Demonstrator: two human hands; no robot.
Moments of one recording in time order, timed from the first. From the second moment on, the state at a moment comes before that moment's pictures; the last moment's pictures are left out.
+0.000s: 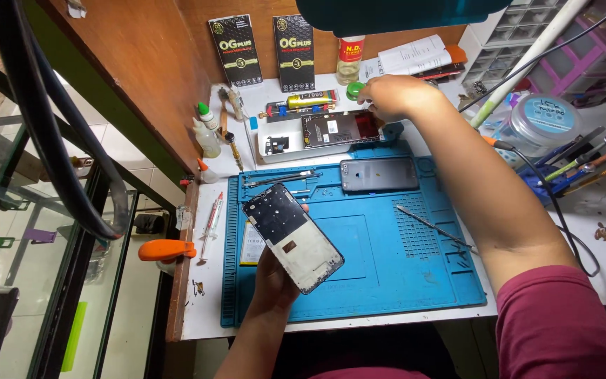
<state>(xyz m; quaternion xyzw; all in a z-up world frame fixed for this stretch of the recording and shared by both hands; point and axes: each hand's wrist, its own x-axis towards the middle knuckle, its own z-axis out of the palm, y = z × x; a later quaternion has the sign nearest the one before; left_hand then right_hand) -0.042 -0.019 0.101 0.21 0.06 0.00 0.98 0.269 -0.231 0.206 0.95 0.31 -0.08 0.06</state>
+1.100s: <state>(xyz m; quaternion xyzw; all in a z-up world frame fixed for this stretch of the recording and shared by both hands) -0.023 -0.050 0.043 0.34 0.08 -0.14 0.93 -0.014 -0.283 0.106 0.67 0.06 -0.32 -0.67</state>
